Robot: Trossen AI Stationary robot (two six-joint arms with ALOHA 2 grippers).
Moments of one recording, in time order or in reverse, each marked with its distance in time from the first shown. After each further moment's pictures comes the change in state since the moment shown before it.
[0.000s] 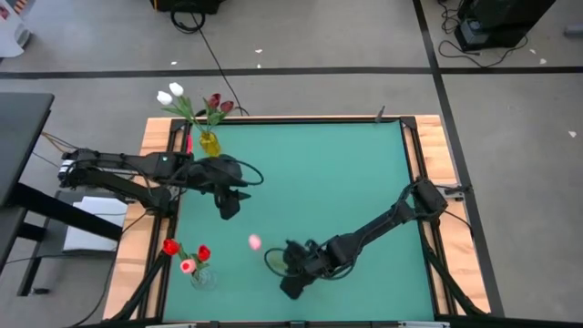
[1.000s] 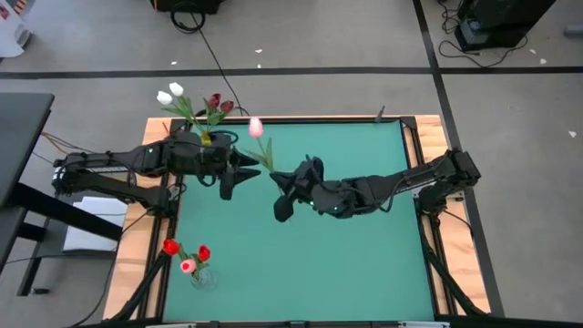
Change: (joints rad) left arm 0.109 -0.095 0.000 0.449 0.095 -0.021; right arm -0.226 -0.386 0.002 0.320 0.562 -0.629
